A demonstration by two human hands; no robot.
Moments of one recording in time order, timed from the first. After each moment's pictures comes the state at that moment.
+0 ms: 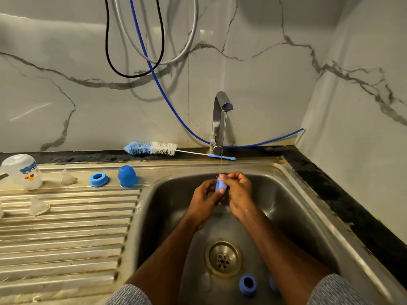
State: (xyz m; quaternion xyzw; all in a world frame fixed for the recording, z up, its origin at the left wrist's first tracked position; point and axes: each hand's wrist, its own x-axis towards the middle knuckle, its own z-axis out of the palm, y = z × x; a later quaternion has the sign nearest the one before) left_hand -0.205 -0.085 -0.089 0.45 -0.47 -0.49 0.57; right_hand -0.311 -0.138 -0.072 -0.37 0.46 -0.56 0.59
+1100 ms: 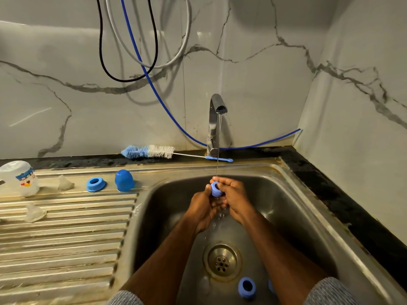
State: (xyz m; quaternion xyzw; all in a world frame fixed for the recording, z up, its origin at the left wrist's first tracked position) left_hand -0.220 -0.088 -0.072 0.44 -0.20 -0.66 0.58; right_hand -0.316 -0.143 -0.079 -0.48 0.44 -0.46 0.61
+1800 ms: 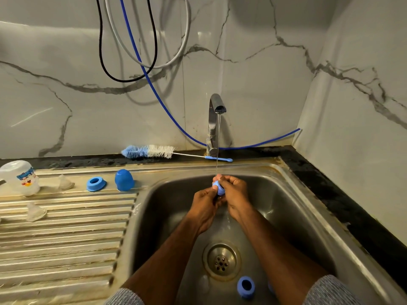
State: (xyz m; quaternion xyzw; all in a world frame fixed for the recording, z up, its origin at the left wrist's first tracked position) left_hand -0.229 -0.086 -0.072 0.42 -0.24 -0.62 0.62; right_hand -0.309 -0.143 -0.072 -0.39 0.49 -0.51 0.59
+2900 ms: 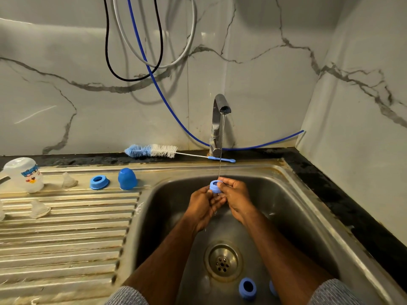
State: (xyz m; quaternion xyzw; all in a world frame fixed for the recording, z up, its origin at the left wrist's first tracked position) left_hand -0.213 -0.092 -0.076 0.42 -0.18 -0.64 0.62; right_hand -0.311 -0.153 -0.088 -0.47 0.48 -0.46 0.57
